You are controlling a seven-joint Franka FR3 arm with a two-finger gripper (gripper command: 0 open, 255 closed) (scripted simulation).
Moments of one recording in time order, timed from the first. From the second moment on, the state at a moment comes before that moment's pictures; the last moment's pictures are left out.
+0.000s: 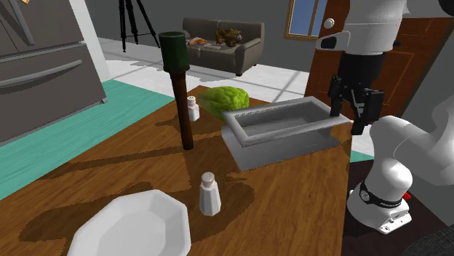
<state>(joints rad) 0.01 -0.81 -0.05 -2.29 0.09 1.46 0.14</state>
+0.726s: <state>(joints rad) 0.02 -0.93 -0.25 -2.62 0.05 2.07 -0.16</state>
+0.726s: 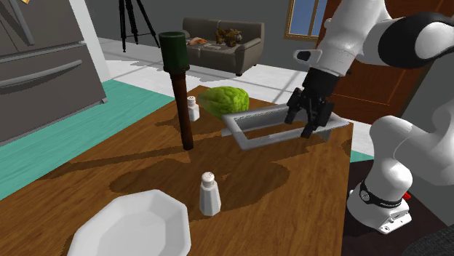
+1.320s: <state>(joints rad) 0.28 -0.82 -0.64 -2.71 0.15 2.71 -0.59</state>
